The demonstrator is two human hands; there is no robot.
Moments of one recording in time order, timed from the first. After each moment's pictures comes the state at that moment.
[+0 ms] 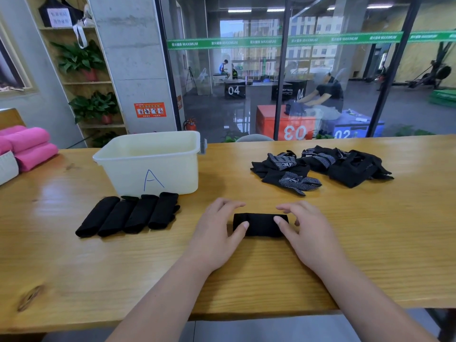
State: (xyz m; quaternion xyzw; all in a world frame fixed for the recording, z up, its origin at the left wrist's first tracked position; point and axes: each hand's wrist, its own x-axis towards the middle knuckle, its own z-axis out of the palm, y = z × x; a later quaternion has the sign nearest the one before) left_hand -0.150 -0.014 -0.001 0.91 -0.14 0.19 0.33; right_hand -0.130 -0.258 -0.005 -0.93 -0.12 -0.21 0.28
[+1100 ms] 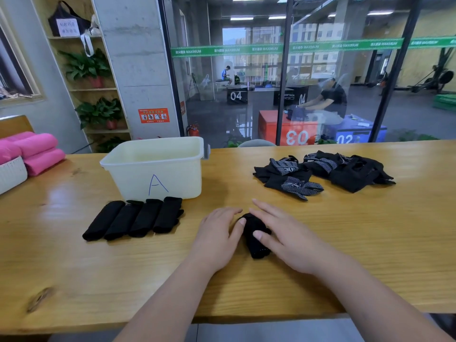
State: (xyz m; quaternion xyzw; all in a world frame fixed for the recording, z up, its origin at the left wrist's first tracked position) left_hand -0.139 -0.009 -0.009 0.93 -0.10 0.17 0.30; right_hand -0.126 -0.235 0.019 -0.92 -0.33 -0.05 0.20
